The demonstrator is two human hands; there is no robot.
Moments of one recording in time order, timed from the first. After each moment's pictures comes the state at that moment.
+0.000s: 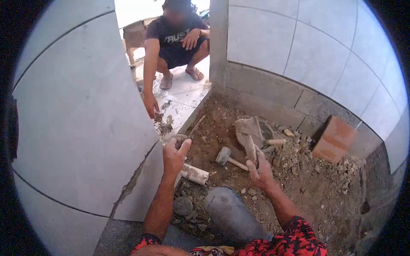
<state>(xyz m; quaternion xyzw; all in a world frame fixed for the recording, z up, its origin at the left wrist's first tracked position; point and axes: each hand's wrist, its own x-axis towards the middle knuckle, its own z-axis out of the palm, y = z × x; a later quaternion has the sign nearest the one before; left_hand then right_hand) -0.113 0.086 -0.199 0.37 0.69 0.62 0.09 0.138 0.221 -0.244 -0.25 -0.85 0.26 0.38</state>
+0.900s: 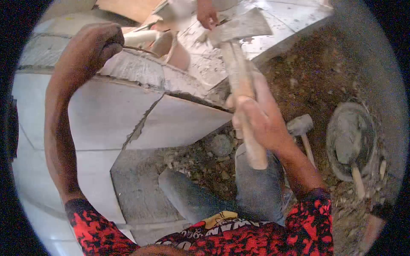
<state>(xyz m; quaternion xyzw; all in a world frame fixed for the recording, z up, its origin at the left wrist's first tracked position) -0.208 0.167 -0.019 0.46 0.84 -0.28 -0.11 -0.079 0.321 -0.266 0.03 -0.50 0.87 0.03</state>
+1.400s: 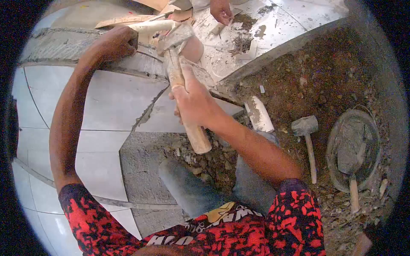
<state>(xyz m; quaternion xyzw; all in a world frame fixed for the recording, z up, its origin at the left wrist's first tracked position) -0.249 0.171 -0.034 0.20 0.89 -0.40 0.09 -0.123 0.255 -0.230 0.11 -0.42 0.89 -0.12</state>
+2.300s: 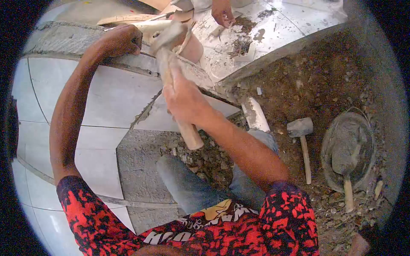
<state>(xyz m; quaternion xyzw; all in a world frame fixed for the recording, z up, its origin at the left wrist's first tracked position) -0.258 0.162 -0.030 0.24 0.90 -0.34 0.15 -0.127 0.244 -0.217 0.11 -0.48 0.87 -0.06</state>
